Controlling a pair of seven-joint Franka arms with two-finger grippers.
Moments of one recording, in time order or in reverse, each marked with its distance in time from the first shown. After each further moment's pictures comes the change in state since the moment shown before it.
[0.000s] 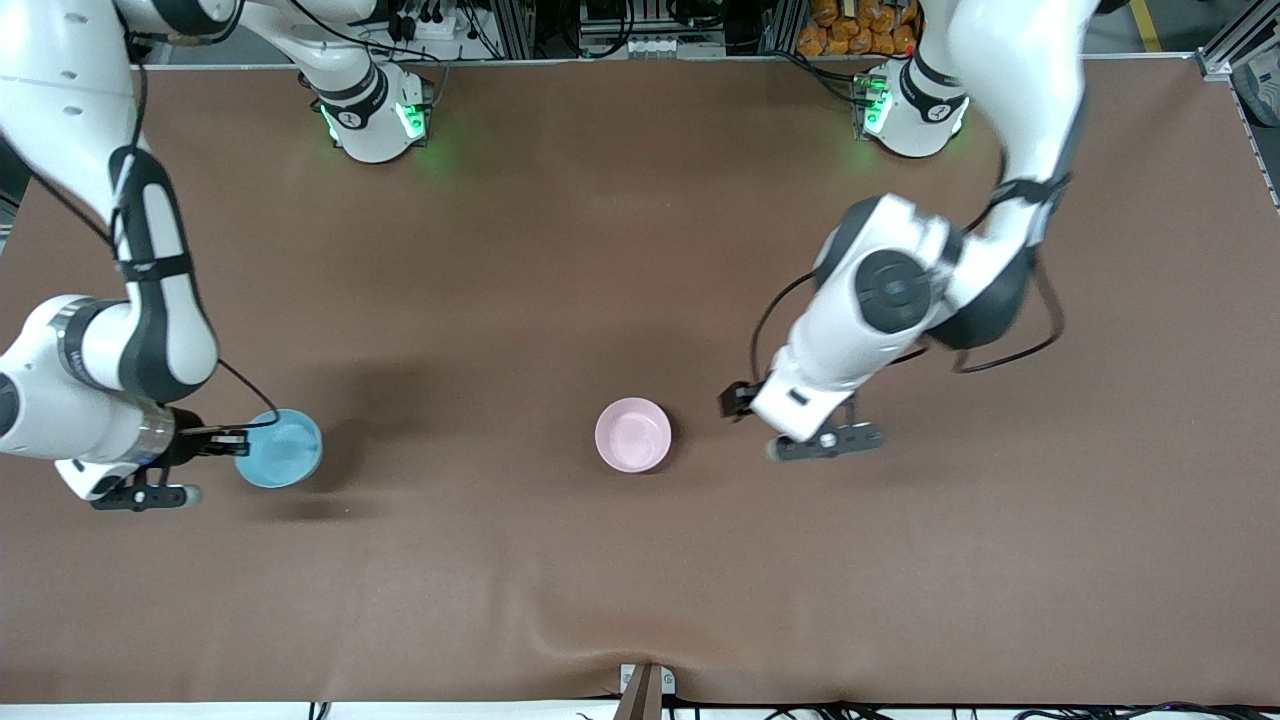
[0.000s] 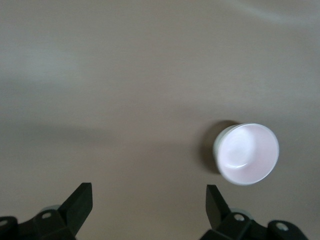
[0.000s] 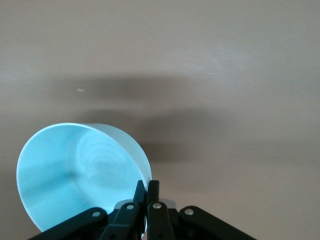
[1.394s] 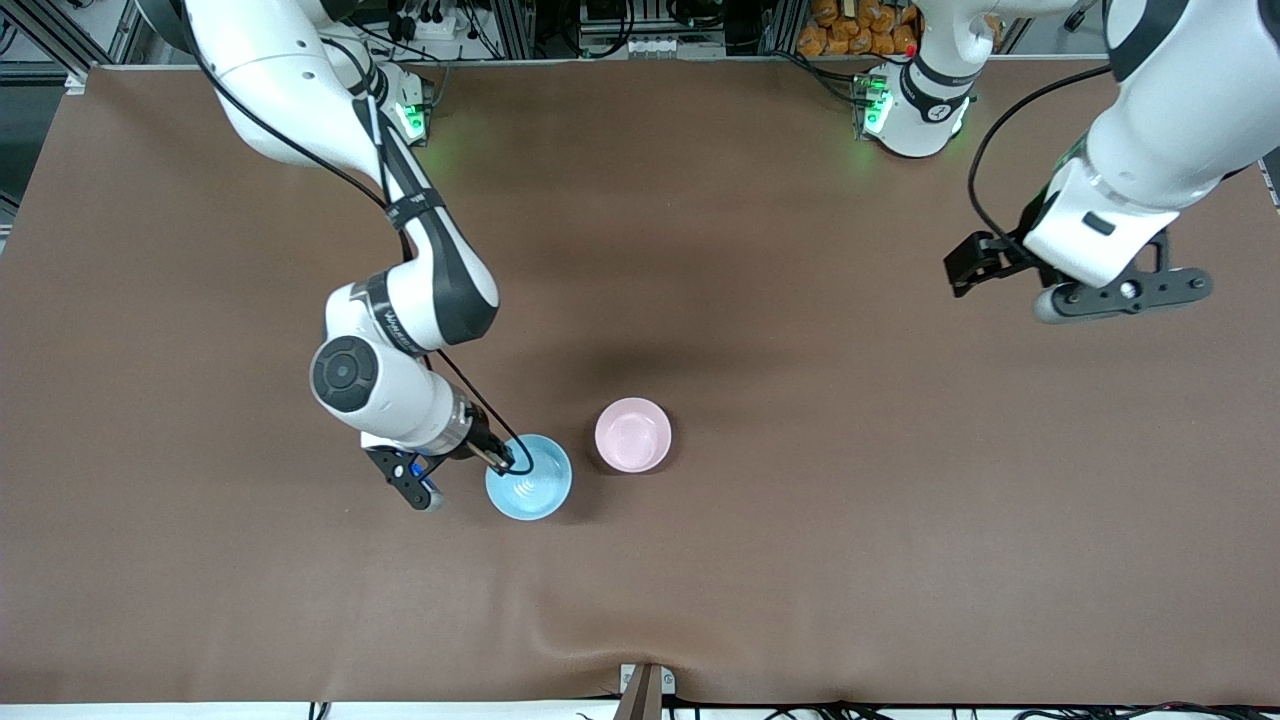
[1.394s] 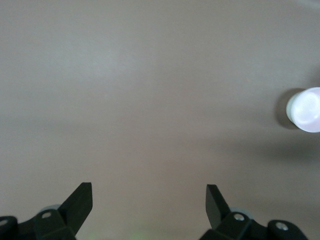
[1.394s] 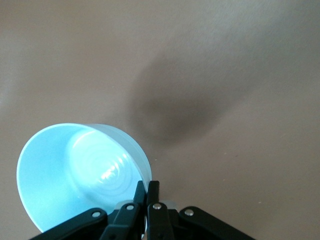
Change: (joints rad) left arm 0.207 -0.398 0.001 -0.074 0.071 -0.391 0.229; right arm 0.430 0.122 0.065 0.199 0.132 0.091 1.192
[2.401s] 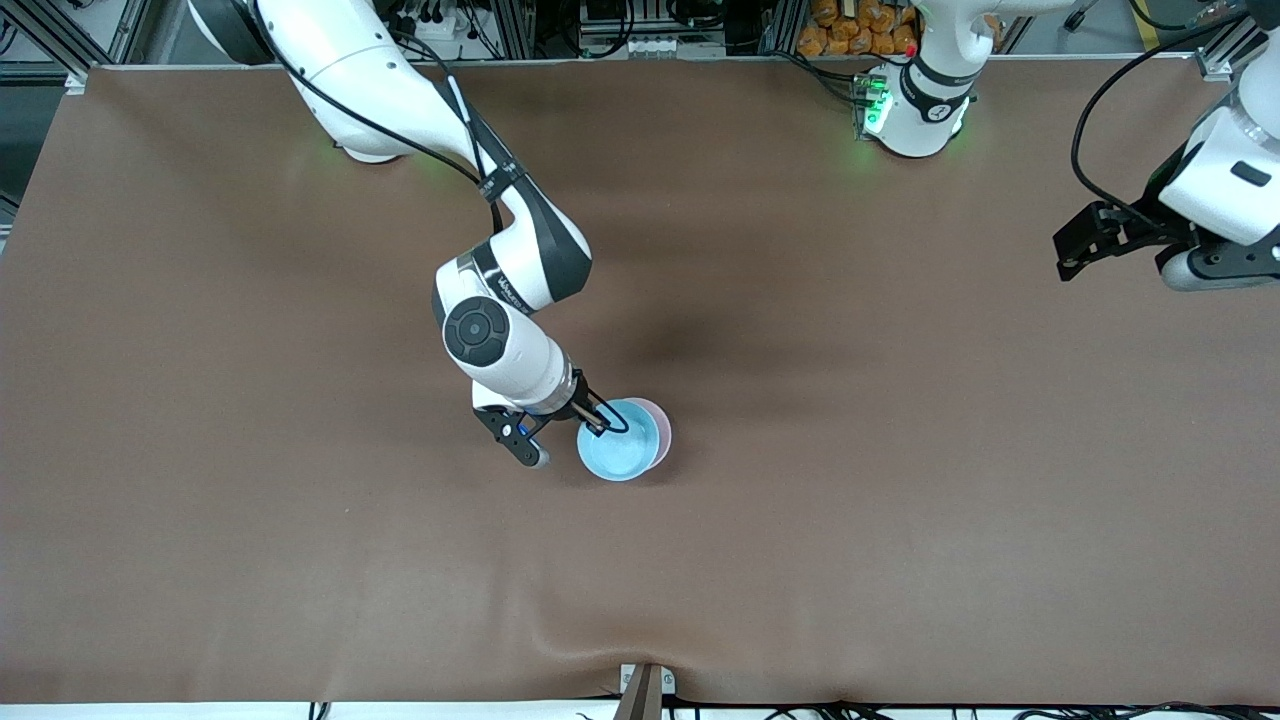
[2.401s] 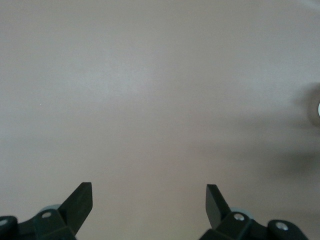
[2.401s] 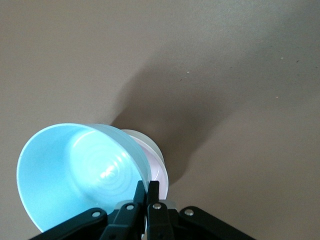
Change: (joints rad) left arm 0.057 -0.075 0.082 -0.020 0.025 -0.006 0.206; right arm 0.132 0.052 0.045 0.000 0.001 0.079 0.129
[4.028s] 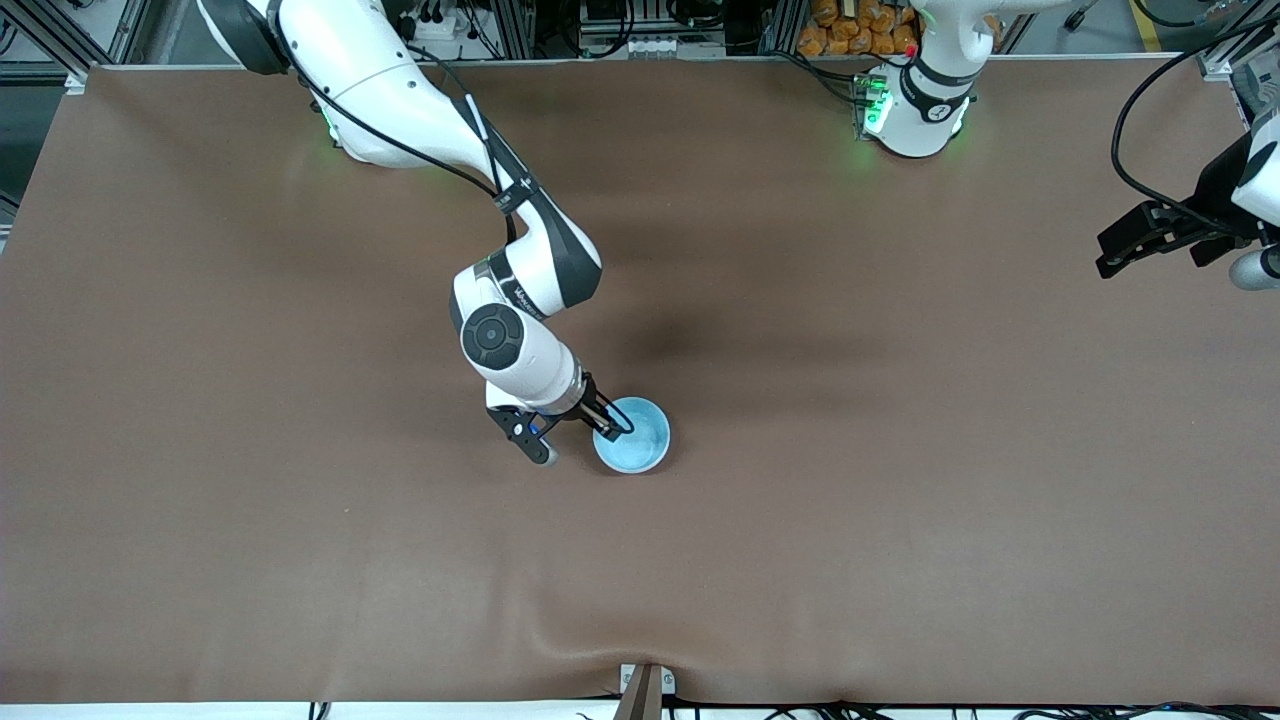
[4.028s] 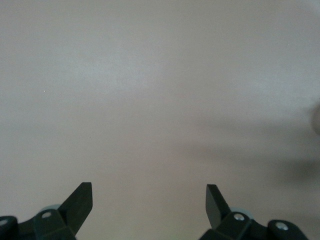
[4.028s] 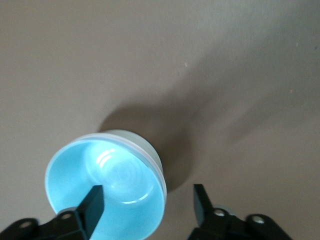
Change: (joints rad) left arm 0.078 -0.012 0.002 -0.020 -0.035 -0.001 0.000; right arm 0.024 0.022 -0.032 -0.019 0.026 0.060 0.006
